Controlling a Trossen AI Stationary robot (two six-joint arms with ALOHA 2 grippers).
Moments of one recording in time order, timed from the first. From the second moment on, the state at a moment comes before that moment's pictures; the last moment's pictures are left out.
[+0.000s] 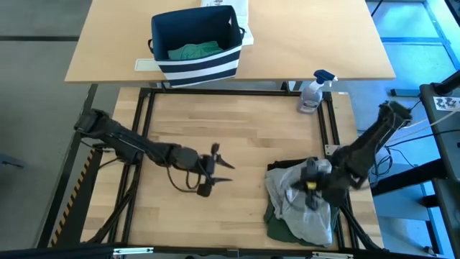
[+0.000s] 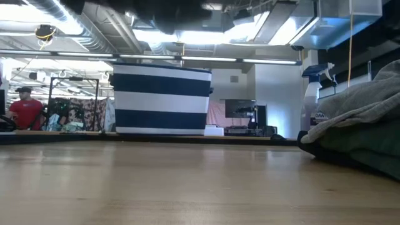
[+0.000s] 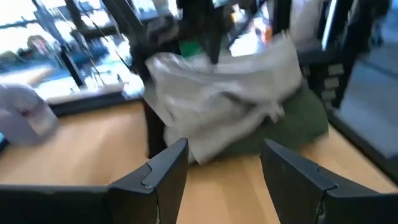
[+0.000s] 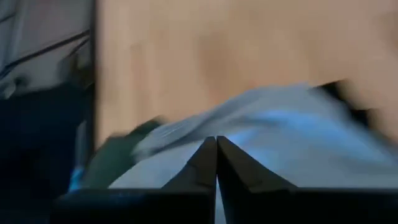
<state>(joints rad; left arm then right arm) -0.26 1.48 0.79 0.44 -0.15 0.08 0.86 1.04 0.77 -0.65 0.49 1.02</state>
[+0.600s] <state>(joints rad) -0.34 1.91 0.98 0.59 -0.11 0.07 0.85 1.47 0.77 -0.51 0.19 1.07</state>
